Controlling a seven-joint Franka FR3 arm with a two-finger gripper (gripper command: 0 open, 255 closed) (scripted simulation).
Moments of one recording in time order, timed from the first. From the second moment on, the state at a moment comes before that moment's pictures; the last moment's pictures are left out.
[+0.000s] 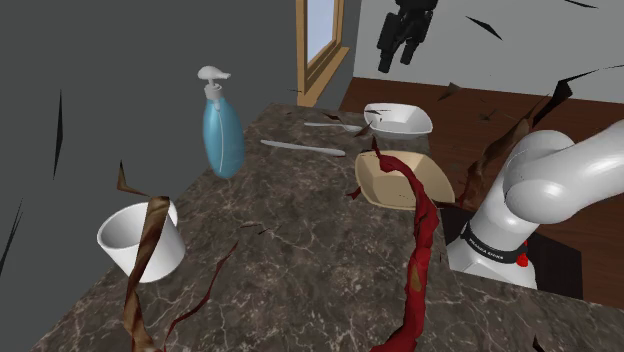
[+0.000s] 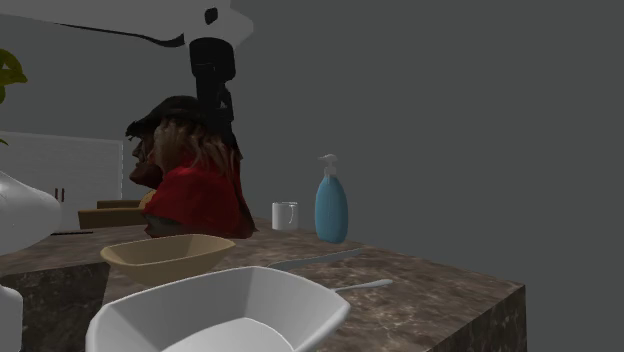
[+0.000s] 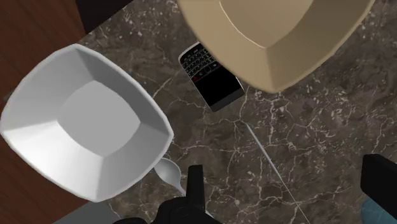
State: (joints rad) arm 0.01 -0.76 0.05 -2.26 0.04 1.61 0.14
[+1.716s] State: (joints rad) arm 0.13 -0.02 0.07 -2.10 -0.01 2.02 -0.21
